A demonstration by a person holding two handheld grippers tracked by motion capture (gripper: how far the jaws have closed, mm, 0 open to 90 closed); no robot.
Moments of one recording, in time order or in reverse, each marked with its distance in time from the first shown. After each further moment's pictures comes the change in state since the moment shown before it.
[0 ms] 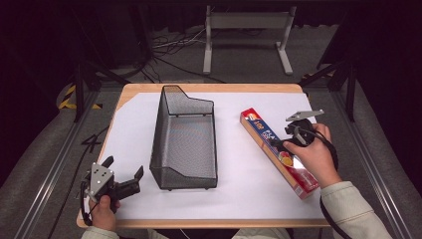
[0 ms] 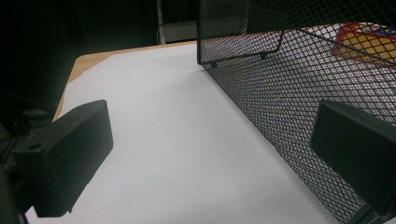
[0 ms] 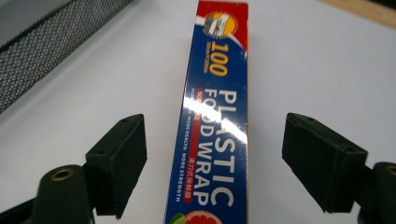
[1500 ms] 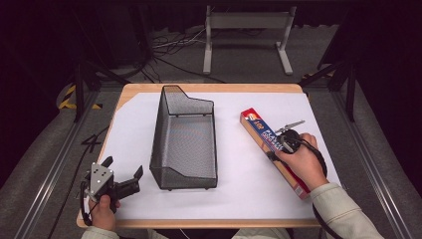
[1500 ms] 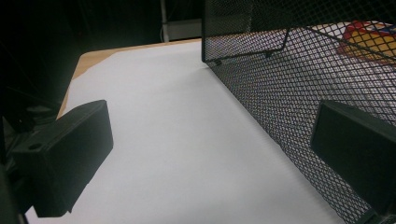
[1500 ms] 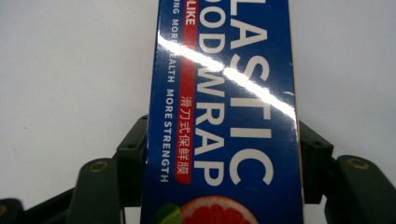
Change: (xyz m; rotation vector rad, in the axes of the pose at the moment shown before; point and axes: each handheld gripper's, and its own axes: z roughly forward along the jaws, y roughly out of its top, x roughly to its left) left arm 0.001 -0.001 0.001 0.010 0.015 -0.008; right arm 0.004 -0.028 0.049 0.222 -0.044 0.056
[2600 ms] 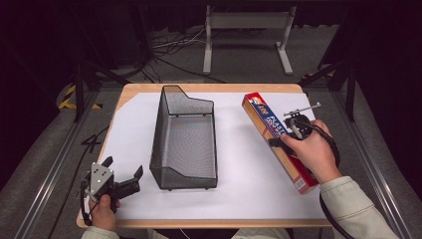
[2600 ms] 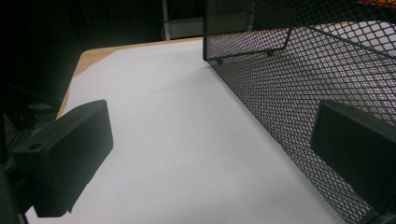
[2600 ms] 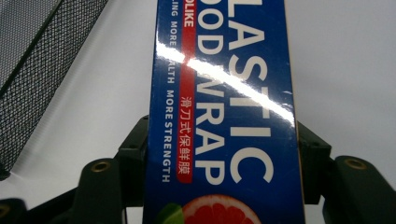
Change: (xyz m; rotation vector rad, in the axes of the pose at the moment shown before) left arm 0.000 0.000 0.001 0.005 0.005 -0.004; right arm 0.008 0.033 -0.069 -0.051 0.061 0.158
